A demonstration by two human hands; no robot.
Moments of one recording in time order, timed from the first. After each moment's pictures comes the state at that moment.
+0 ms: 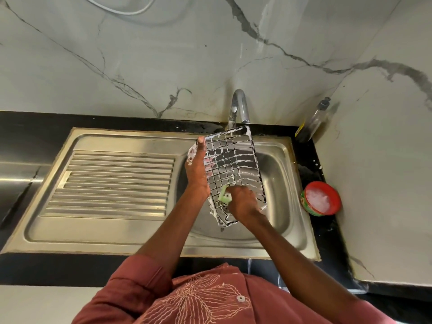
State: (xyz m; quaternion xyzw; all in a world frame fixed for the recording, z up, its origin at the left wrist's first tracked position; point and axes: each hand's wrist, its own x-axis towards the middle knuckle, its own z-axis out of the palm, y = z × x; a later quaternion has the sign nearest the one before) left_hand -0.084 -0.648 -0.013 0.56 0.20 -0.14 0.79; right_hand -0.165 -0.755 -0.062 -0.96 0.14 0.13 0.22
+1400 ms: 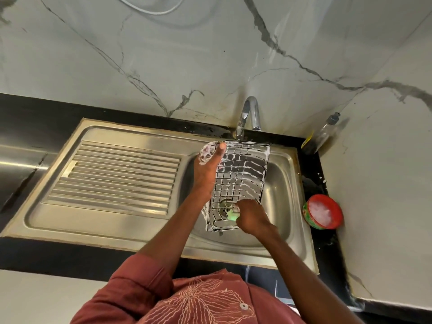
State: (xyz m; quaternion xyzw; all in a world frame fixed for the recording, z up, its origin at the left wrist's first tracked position) left_hand -0.089 -0.639 0.005 0.65 0.08 -0.10 0.75; right_hand -0.183 -0.766 -0.058 -0.96 0.10 0.21 0.17
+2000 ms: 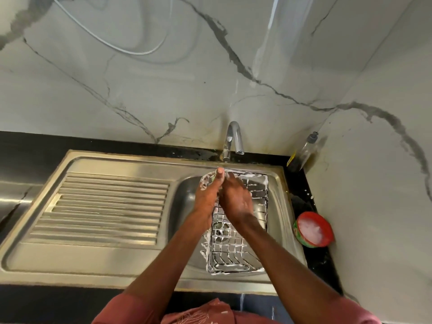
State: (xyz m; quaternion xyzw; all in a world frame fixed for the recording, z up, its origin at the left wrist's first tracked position) left_hand -0.092 -0.671 0.006 0.60 0.13 -0.24 0.75; right_hand -0.114 -0.758 -0.011 -0.97 0.08 -0.12 0.20
